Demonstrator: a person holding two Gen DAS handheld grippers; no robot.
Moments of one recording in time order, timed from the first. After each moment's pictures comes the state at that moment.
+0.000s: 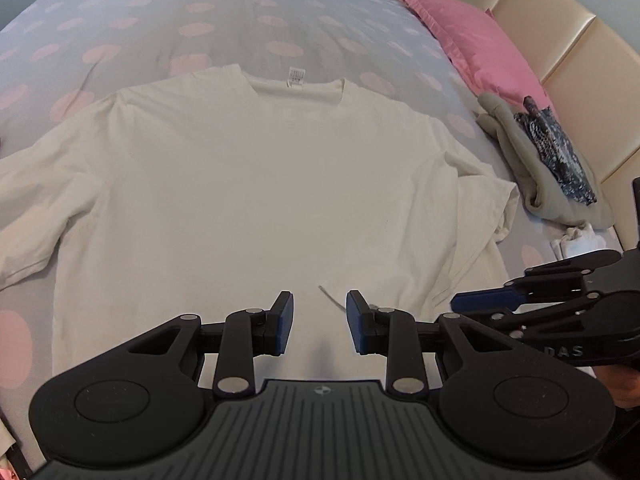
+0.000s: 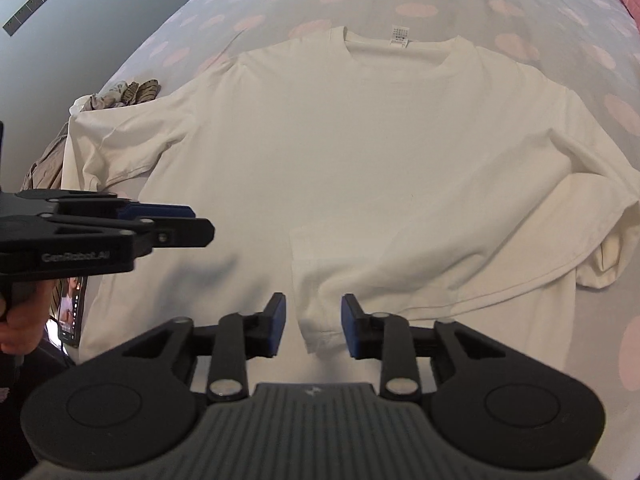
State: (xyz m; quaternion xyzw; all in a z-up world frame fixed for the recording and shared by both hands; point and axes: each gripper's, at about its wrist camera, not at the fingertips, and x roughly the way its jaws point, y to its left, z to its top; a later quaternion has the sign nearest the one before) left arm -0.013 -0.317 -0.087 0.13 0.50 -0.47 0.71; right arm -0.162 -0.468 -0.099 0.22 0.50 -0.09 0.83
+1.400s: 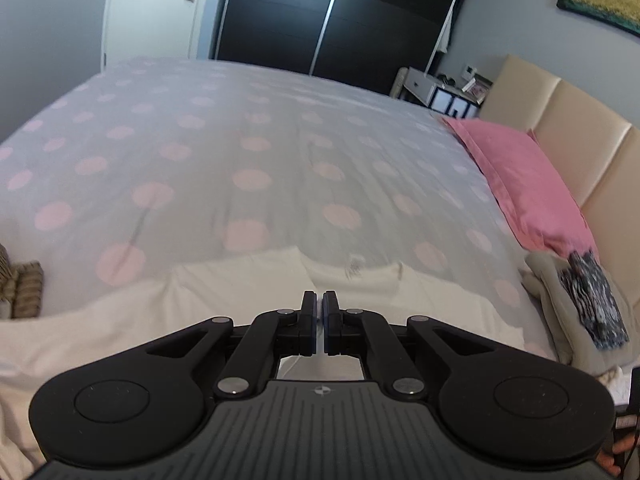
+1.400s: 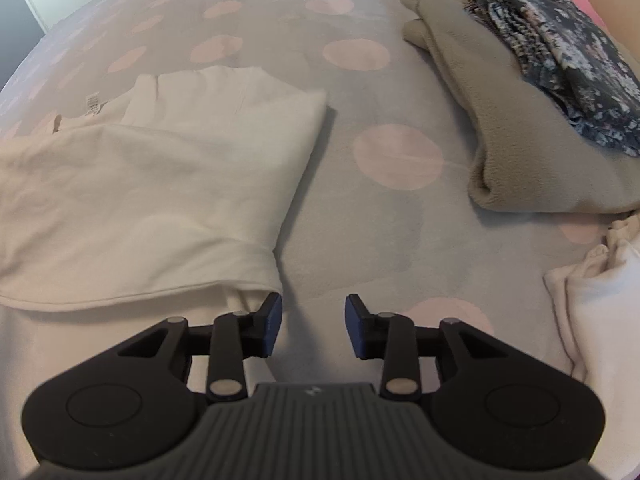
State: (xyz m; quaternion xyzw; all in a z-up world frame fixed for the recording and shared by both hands) left arm 0.092 -0.355 -0.004 0.04 0.38 -0.42 0.82; right arm -0.239 -0.632 -0.138 0.28 0.47 -0.35 0.76
